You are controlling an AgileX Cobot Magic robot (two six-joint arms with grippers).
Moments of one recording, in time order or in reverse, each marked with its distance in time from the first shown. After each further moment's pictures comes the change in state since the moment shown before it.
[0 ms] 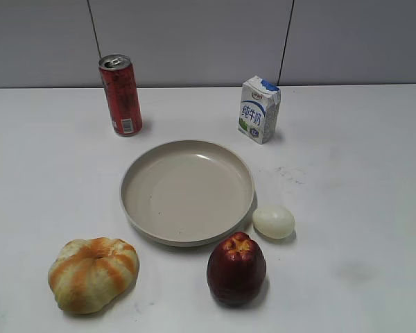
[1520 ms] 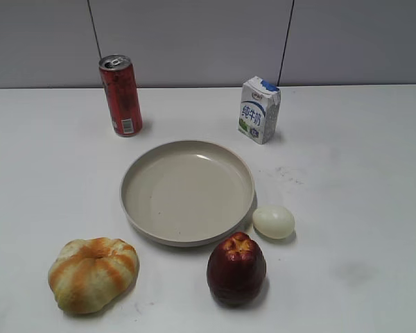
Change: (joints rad) left arm 0.000 0.000 0.000 0.000 0.000 0.000; right arm 0.000 -0.388 0.043 -0.093 0.448 0.028
